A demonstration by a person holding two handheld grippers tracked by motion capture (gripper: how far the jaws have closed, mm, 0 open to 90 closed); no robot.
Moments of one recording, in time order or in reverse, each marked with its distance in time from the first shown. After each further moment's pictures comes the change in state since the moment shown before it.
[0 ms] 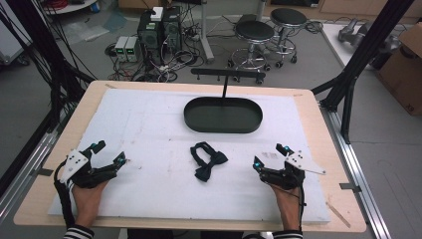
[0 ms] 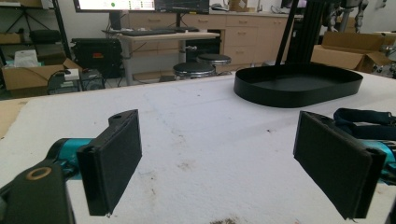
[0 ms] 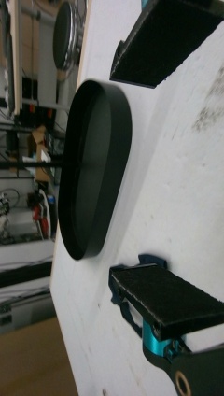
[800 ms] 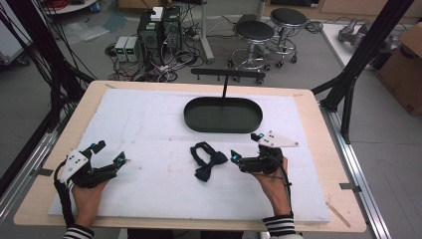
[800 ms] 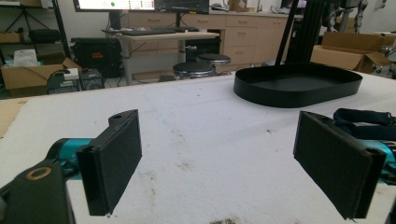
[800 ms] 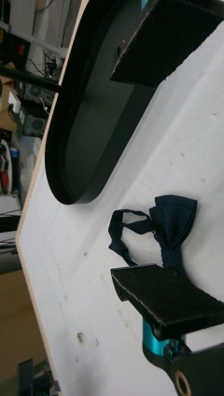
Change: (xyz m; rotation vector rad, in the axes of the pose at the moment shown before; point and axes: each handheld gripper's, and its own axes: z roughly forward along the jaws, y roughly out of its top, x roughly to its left) left arm 0.001 0.000 0.000 0.002 -0.002 -0.004; right arm 0.033 0.047 0.050 0.178 0.178 -0.091
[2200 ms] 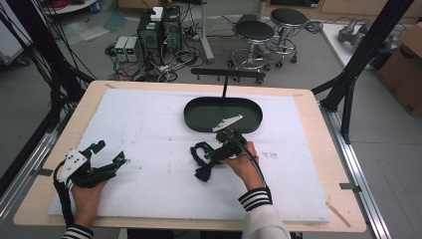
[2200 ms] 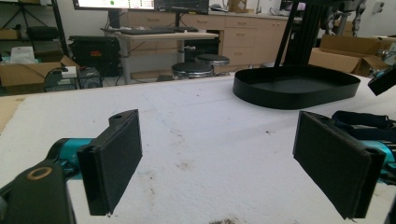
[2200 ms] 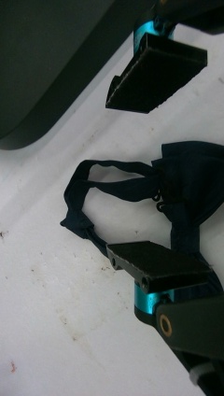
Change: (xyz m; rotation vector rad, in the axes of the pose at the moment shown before) left arm 0.002 0.000 0.000 -0.005 -0.007 -0.020; right arm 0.022 0.027 0.102 0.480 0.115 -0.057
